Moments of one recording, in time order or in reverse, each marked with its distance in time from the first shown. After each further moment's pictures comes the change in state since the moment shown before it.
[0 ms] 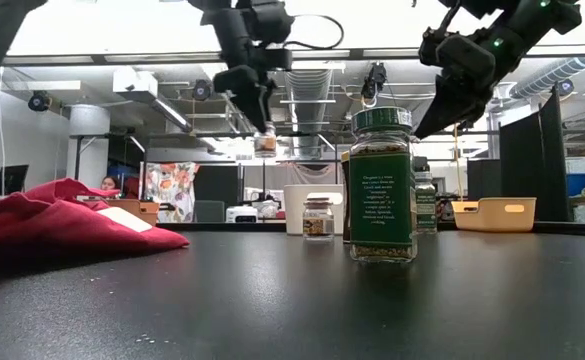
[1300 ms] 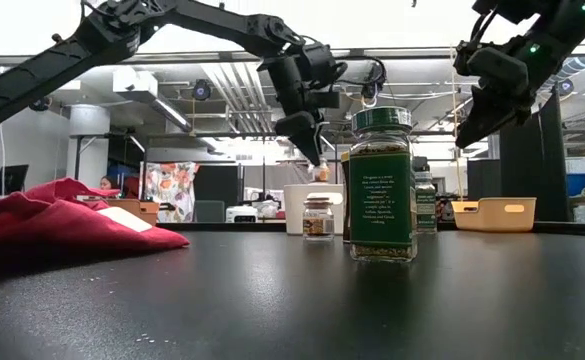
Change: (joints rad) left arm 0.047 0.467 0.518 -0.006 0.019 0.095; right arm 0.002 -0.191 -0.086 -0.192 0.090 0.168
